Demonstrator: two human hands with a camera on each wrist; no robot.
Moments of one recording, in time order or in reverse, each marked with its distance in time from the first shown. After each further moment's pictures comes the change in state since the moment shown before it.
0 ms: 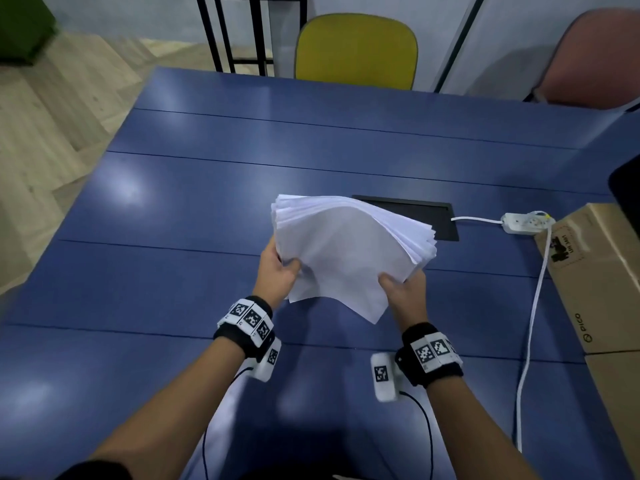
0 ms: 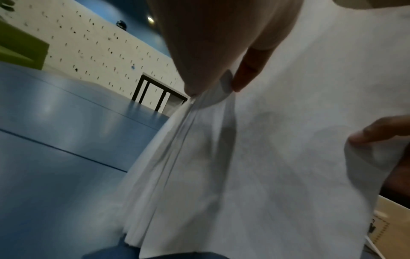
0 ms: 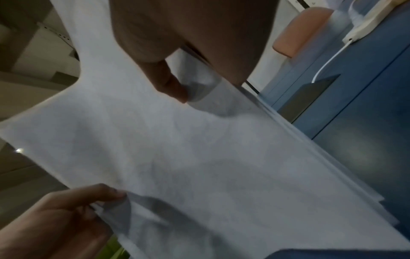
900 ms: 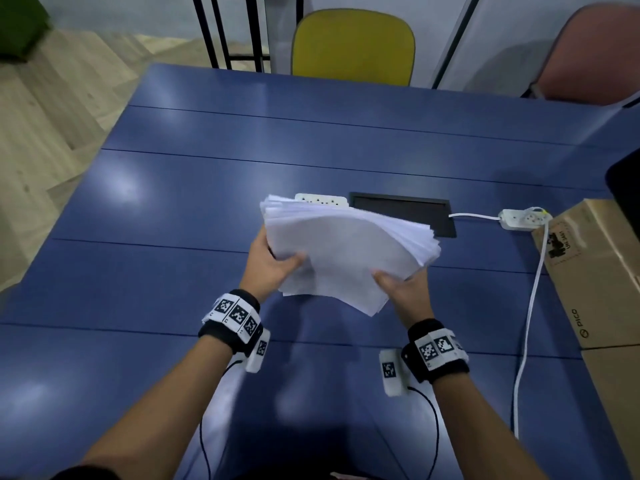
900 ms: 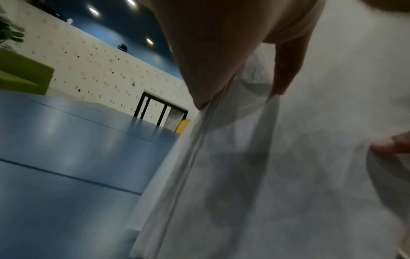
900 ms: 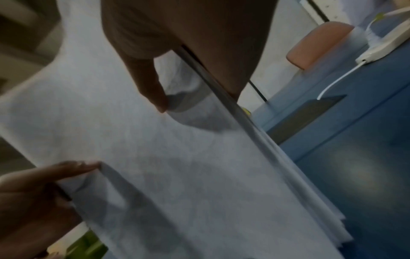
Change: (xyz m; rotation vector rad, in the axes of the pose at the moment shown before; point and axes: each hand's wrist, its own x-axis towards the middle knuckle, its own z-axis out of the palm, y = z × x) left_hand 0.005 0.008 -0.014 -0.001 -0.069 0.042; right_hand -0.005 -0.016 -0.004 0.042 -0.047 0.012
